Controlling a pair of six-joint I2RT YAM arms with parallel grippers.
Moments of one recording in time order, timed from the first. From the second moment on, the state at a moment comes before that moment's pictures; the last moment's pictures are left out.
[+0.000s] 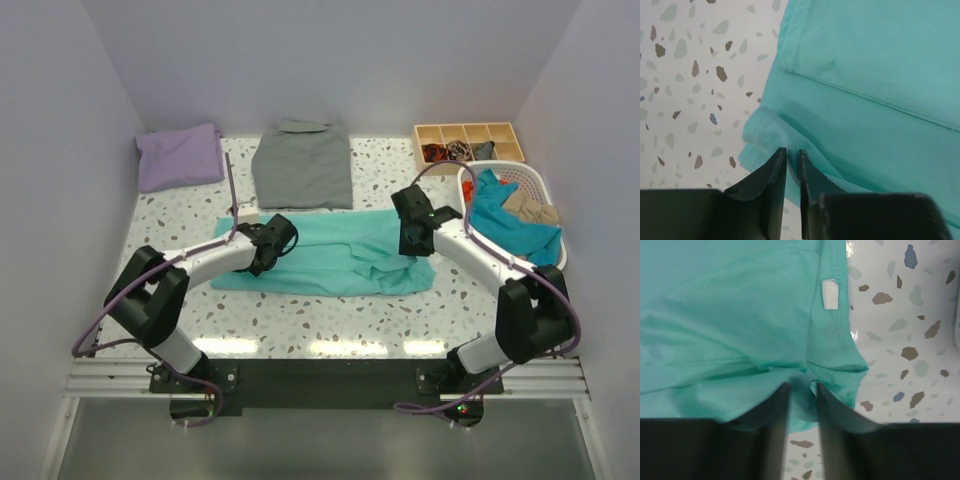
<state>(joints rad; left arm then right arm) -0.64 1.60 0.94 -0.75 -0.85 -0.88 0.42 1.44 1.01 -0.72 0.35 0.49</state>
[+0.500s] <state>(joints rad) -0.59 1.60 0.97 -0.85 -0.94 -0.93 0.36 1.42 1.11 -0.63 0.39 0.37</state>
